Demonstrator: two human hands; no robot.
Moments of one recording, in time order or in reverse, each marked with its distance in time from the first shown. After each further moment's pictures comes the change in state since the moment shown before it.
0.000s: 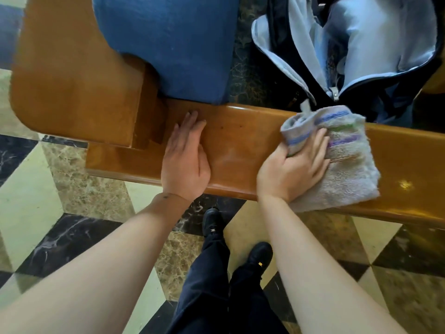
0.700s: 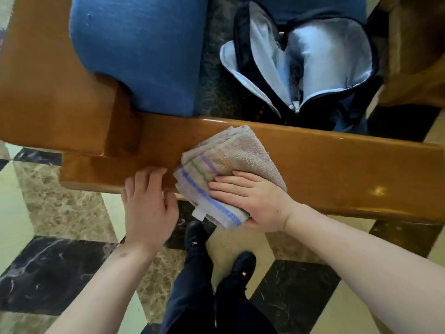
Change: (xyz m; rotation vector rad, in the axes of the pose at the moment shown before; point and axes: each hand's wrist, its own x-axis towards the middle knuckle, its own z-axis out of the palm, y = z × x) left_hand -0.064 0.018 -0.037 0.153 -0.092 -0.202; right_hand 0.052 0.075 -0.042 -0.227 -0.954 -1.579
